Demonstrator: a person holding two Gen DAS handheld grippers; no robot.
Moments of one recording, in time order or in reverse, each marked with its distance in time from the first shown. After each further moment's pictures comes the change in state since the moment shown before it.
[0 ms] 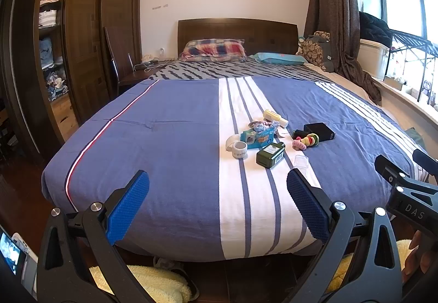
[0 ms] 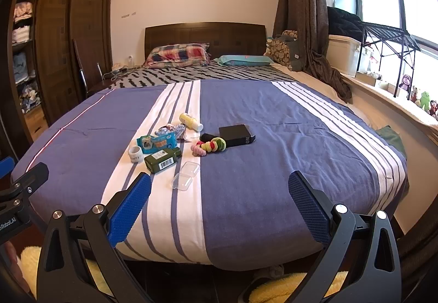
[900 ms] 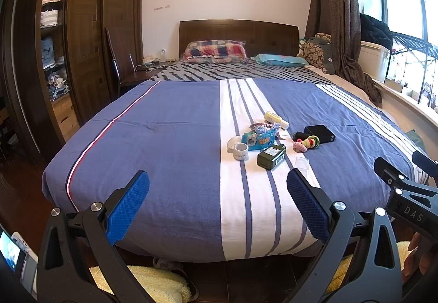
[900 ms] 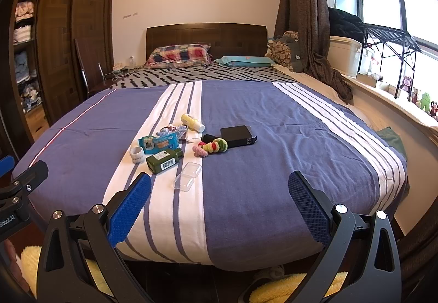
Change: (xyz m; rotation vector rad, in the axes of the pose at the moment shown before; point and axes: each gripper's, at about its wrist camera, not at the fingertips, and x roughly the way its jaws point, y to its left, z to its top) left arm -0.002 0.002 0.003 -0.007 -0.004 0.000; right arm -0.001 0.003 0.000 -0.007 -0.007 0.001
